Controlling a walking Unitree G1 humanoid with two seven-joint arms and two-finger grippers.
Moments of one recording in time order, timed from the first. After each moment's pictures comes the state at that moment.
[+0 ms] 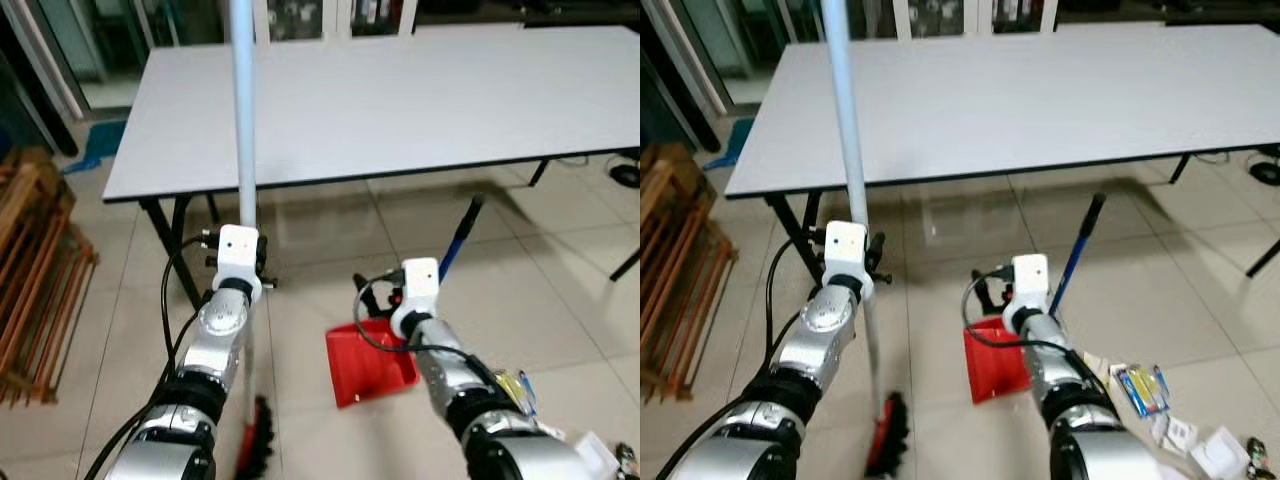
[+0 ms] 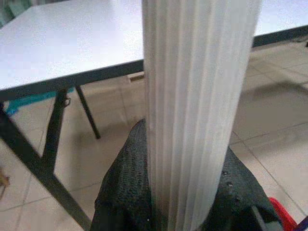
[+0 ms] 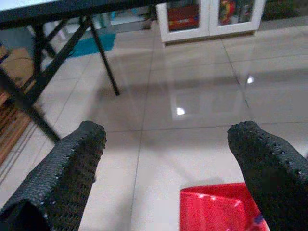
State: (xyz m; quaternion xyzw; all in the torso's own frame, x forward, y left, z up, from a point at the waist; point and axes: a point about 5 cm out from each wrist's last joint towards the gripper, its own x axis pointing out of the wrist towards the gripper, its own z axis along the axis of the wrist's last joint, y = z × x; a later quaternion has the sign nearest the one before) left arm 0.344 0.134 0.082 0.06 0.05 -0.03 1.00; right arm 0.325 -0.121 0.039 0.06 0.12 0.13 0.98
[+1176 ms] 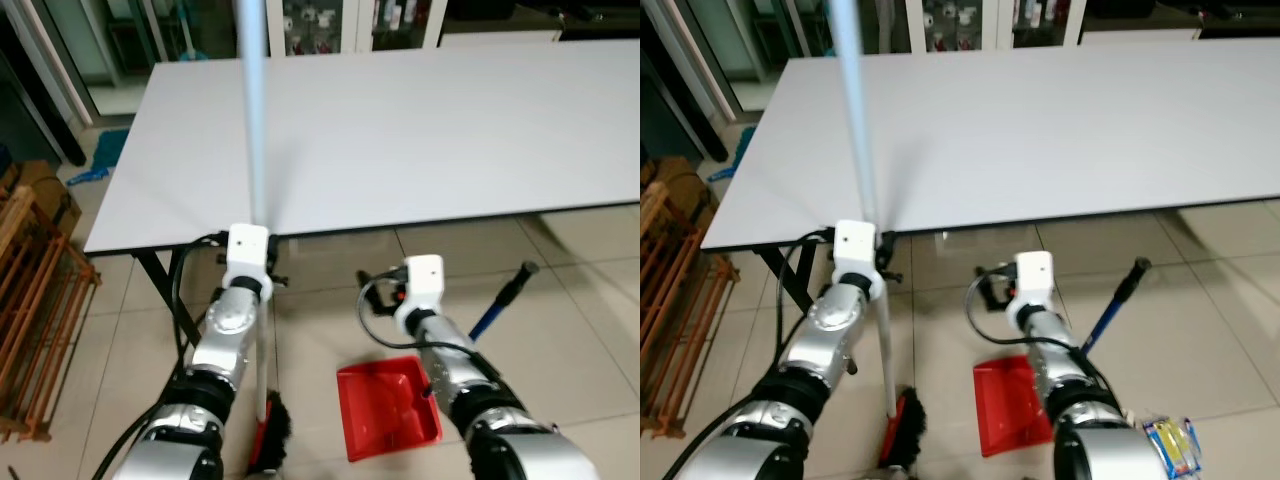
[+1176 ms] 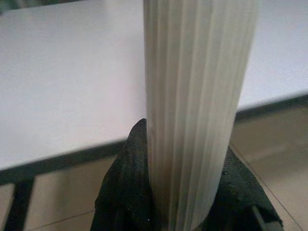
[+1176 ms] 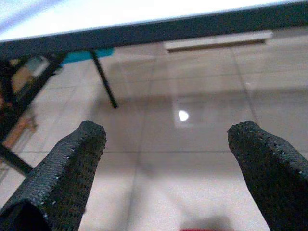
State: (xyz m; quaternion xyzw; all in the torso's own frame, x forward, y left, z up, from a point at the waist) left arm 0.343 0.114 0.084 0.04 0.04 -0.07 1.00; right arm 0.325 -0.129 0.039 0.05 0.12 0.13 0.98
